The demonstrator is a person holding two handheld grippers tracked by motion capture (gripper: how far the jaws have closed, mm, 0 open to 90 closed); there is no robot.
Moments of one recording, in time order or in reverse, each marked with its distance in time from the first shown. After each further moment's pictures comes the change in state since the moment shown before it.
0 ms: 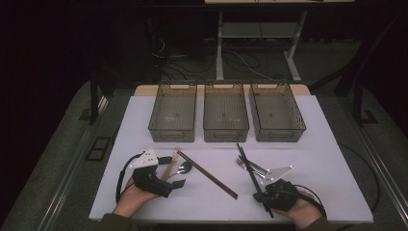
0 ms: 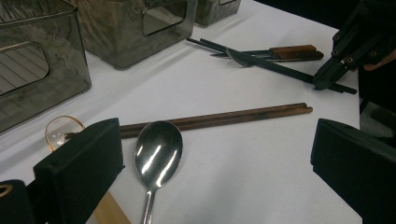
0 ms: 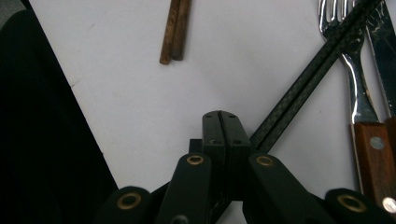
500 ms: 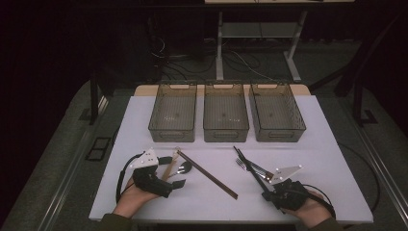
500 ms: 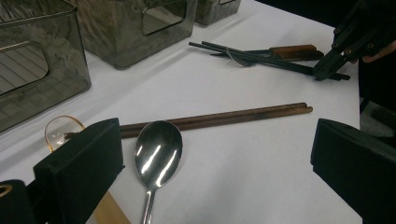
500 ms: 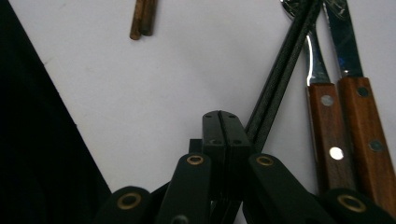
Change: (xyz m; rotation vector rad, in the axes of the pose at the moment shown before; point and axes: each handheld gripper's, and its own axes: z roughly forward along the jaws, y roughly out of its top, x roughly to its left) left arm 0.000 0.000 0.000 0.002 -0.001 0.000; right arm -0.013 -0.013 -0.012 0.016 -0.049 0.018
